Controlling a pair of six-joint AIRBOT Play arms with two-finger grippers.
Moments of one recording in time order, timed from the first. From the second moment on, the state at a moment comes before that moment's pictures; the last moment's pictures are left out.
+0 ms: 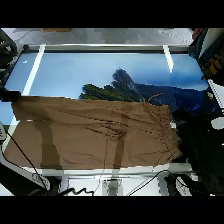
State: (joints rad) left arm 0.49 -1.91 1.93 1.68 -1.28 -1.16; right arm -0.36 -0.87 0.67 -1.16 0.83 1.33
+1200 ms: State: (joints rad) left arm 0.49 -1.97 1.93 1.63 -1.29 -1.16; right arm -0.41 -1.76 1.29 -1.00 1.38 1.07
